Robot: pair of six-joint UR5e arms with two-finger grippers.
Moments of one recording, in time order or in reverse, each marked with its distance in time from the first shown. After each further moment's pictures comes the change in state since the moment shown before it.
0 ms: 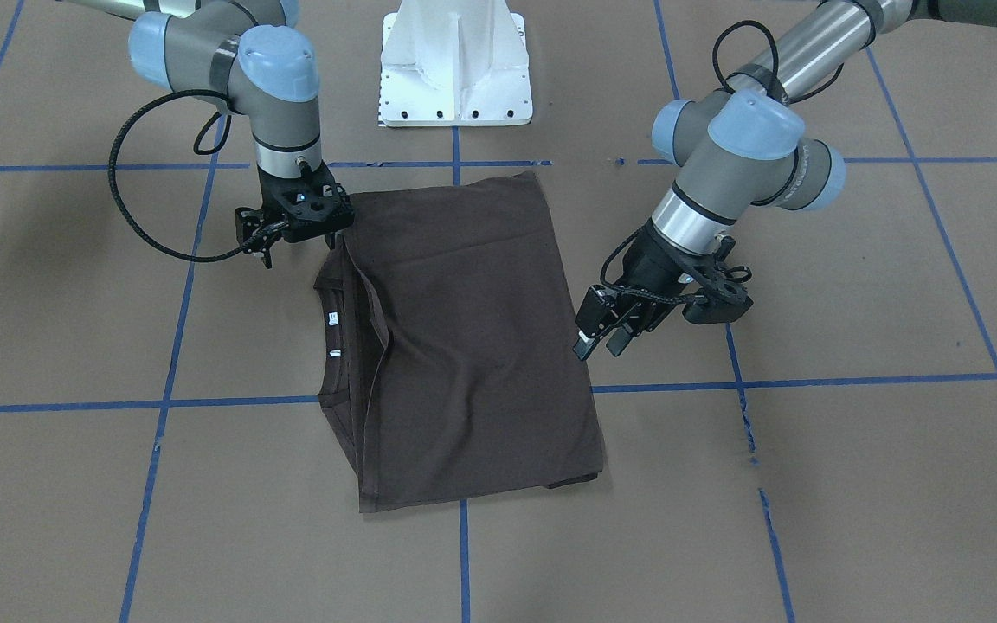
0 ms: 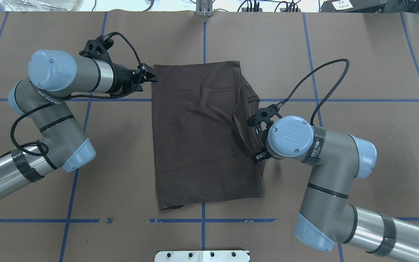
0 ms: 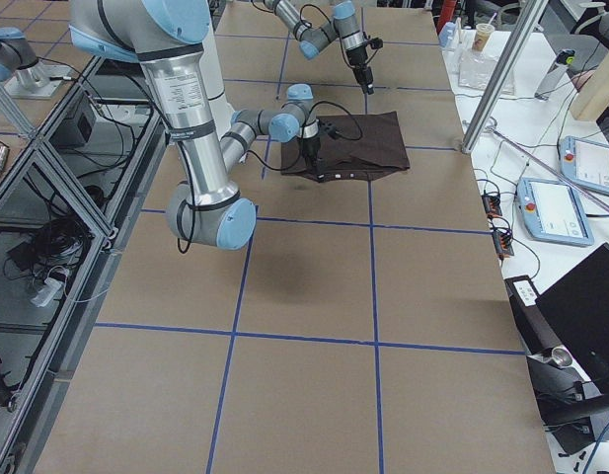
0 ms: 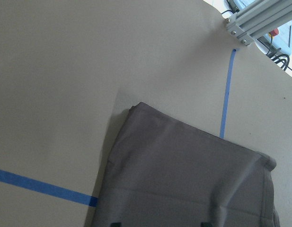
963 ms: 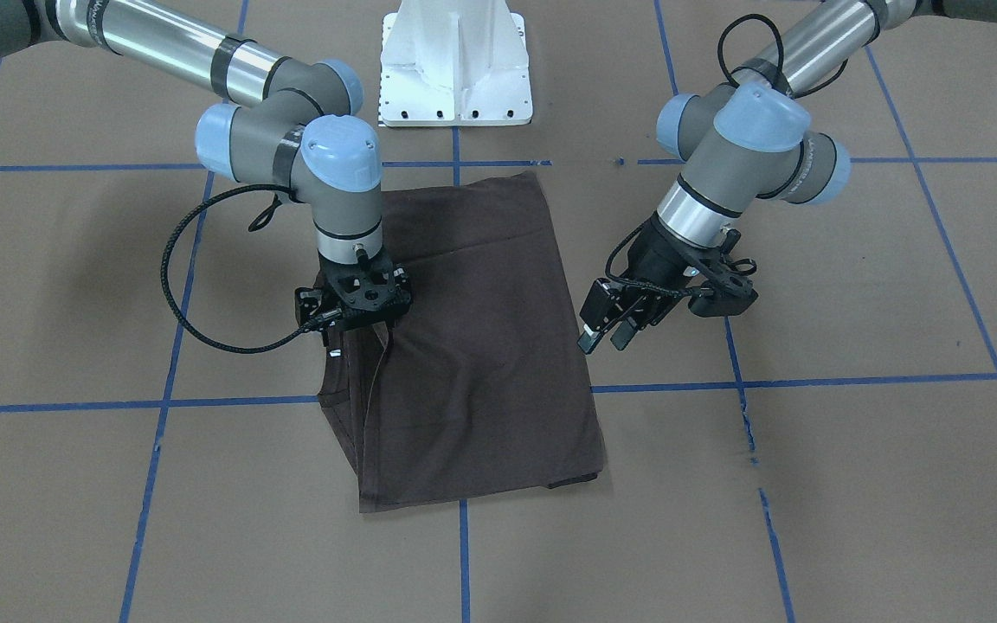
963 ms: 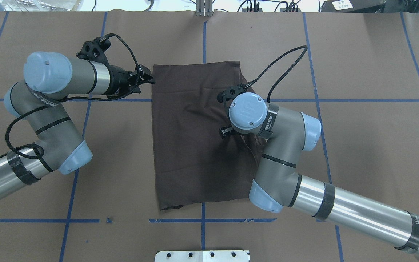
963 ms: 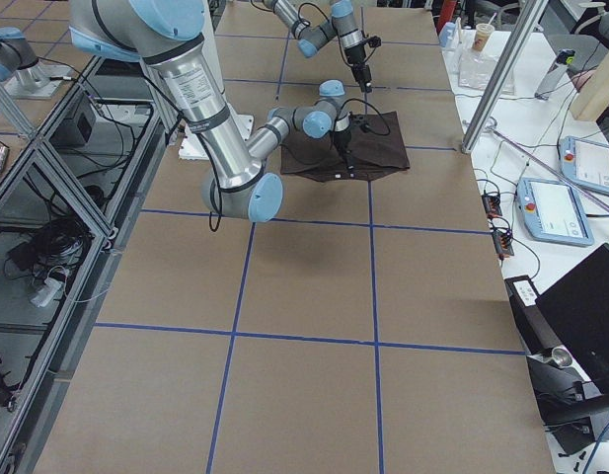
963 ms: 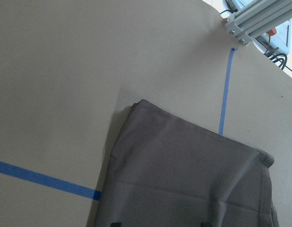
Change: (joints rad) left arm 0.001 0.019 -0.023 0.003 0.000 -0.001; right arm 0.110 0.181 -0.326 0.189 0.065 0.019
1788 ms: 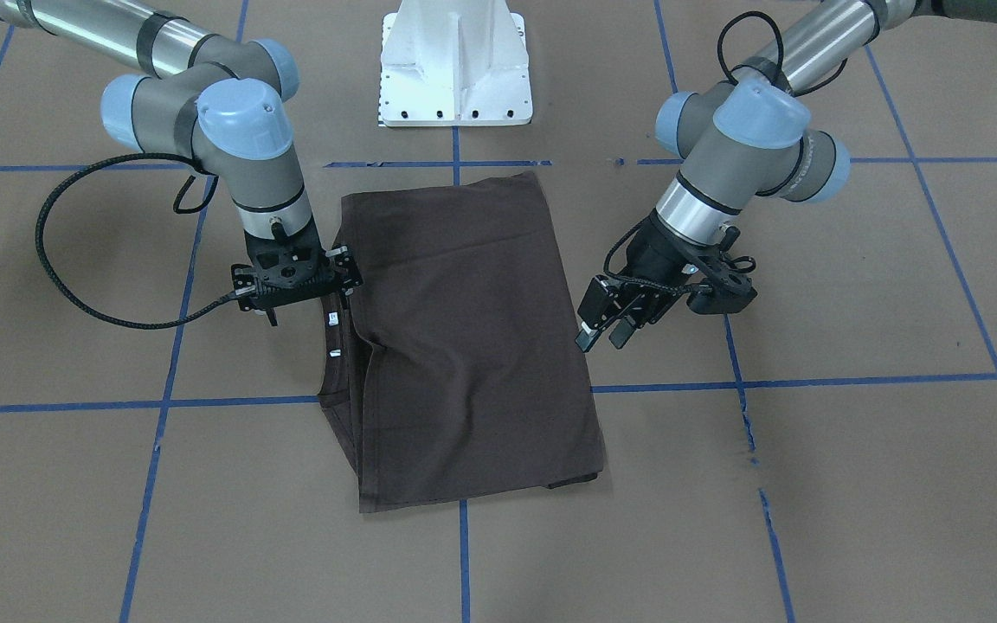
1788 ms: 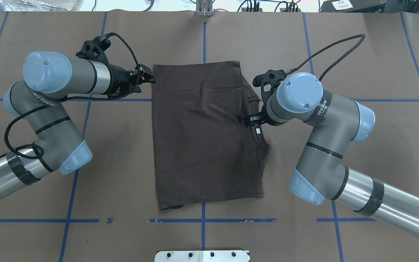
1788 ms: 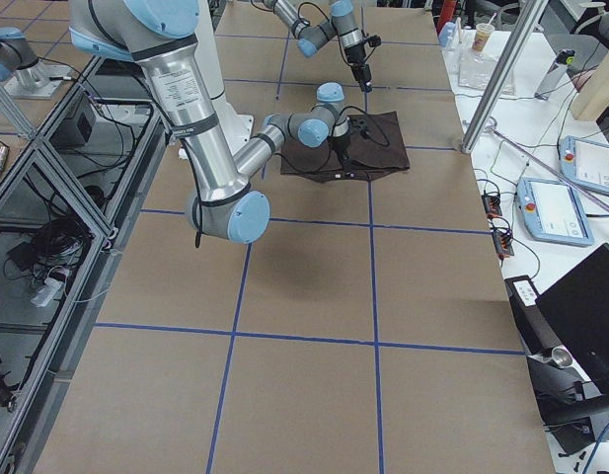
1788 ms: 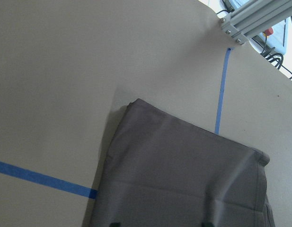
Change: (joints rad) left arm 0.000 -0.001 -0.007 0.001 0.000 0.000; right arm 0.019 -0.152 0.228 0.031 0.063 0.218
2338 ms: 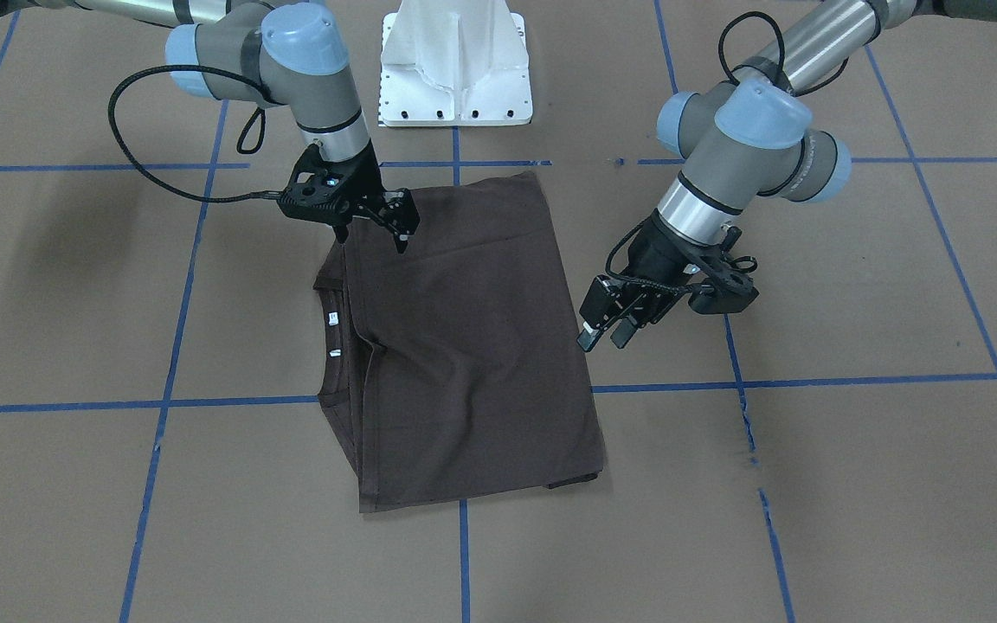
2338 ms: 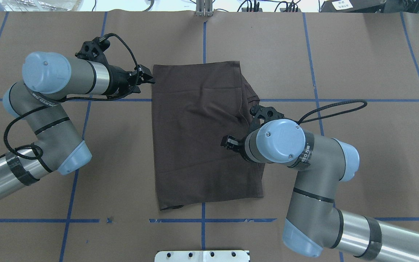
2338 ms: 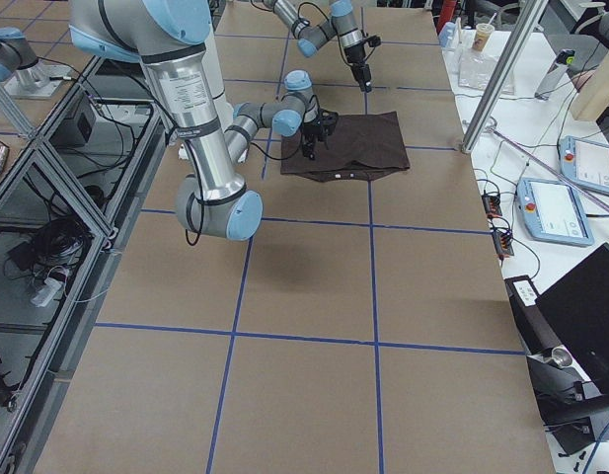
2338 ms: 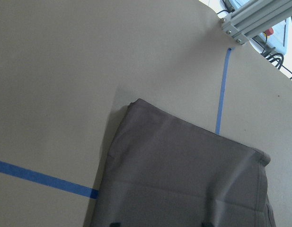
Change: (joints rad) left arm 0.000 0.005 -0.001 -0.002 0.000 0.000; right arm -0.198 -0.019 0.097 0.004 -0.108 0.715
